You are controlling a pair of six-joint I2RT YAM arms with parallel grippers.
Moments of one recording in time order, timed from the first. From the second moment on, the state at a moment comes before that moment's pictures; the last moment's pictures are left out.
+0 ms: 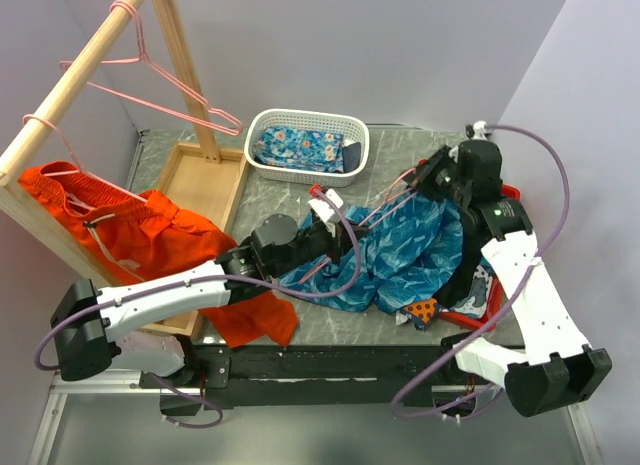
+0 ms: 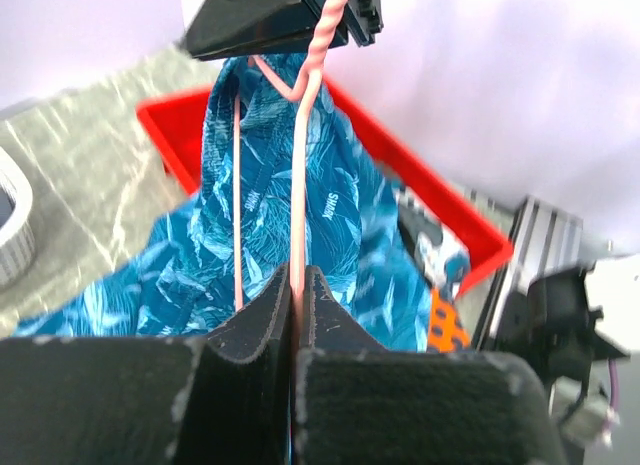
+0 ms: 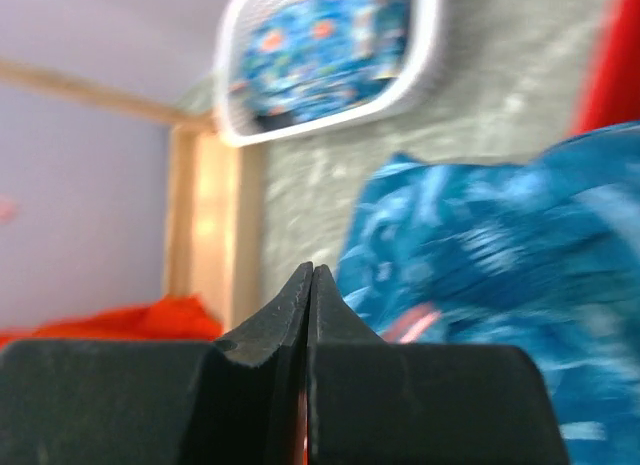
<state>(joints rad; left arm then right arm) -1.08 1.27 0.97 0.30 -0.02 -0.16 0.19 1.11 1.20 -0.53 -0.11 0.79</state>
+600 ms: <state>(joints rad) -1.19 1.22 0.90 0.60 -0.34 -0.12 0.27 1.12 1.57 -0.75 0.09 0.75</state>
